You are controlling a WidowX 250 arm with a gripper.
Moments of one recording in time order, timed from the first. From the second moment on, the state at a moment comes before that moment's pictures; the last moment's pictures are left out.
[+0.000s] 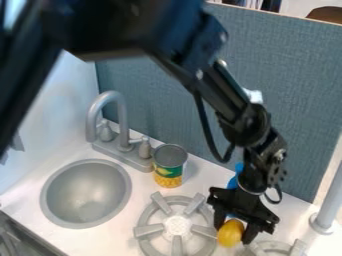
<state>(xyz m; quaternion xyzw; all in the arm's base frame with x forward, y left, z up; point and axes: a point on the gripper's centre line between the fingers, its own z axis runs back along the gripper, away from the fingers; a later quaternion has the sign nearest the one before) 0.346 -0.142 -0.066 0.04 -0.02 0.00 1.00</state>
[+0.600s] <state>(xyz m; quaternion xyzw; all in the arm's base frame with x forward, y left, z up) 0.308 -0.106 -0.041 0.07 0.00 0.00 1.00</state>
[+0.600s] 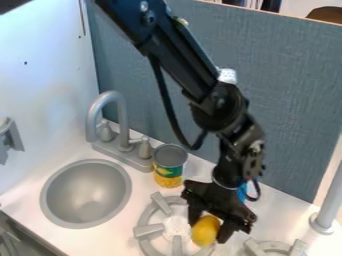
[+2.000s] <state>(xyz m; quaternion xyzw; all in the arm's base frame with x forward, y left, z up) 0.346 -0.058 -0.089 0.13 0.05 0.03 0.99</state>
